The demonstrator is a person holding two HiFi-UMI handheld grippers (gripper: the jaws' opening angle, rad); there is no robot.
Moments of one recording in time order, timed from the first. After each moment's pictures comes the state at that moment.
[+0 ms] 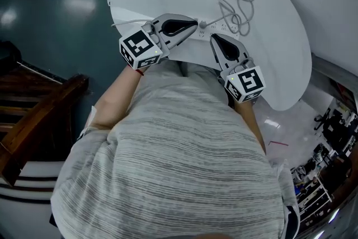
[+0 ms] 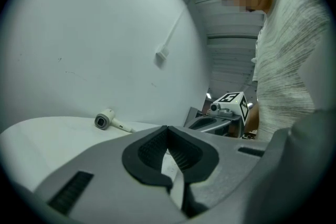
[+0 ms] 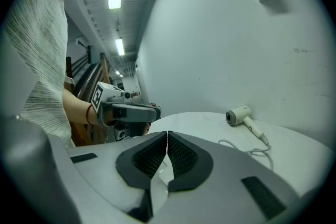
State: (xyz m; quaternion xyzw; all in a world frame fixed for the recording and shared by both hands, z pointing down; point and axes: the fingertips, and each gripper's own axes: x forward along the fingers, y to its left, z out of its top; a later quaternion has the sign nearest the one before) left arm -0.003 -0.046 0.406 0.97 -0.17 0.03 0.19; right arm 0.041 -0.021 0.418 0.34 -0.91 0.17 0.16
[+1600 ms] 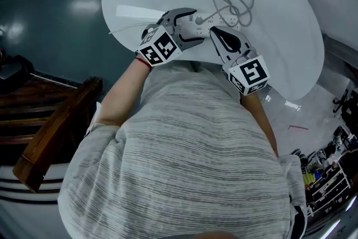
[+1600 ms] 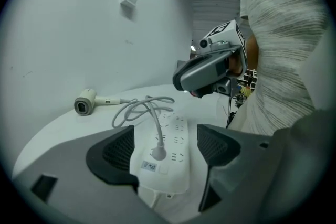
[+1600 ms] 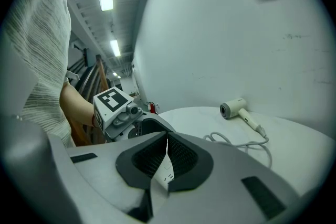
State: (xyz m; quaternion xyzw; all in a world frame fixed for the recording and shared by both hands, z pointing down) left arm 0.048 -0.038 0.508 0.96 -0.08 0.27 0.07; right arm 0.058 -0.038 0.439 0.34 -0.90 0.19 0.16
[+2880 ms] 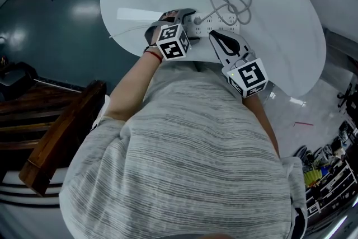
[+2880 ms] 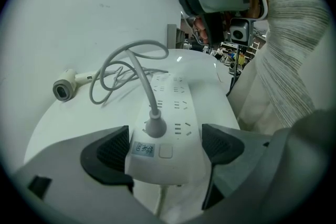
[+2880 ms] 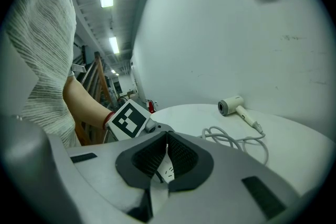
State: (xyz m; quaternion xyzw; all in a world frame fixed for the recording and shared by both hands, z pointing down) left arm 0.051 -0.029 0.593 0.89 -0.03 0.45 0.02; right arm 0.063 -0.024 0.445 0.35 -0.90 0.19 0.17
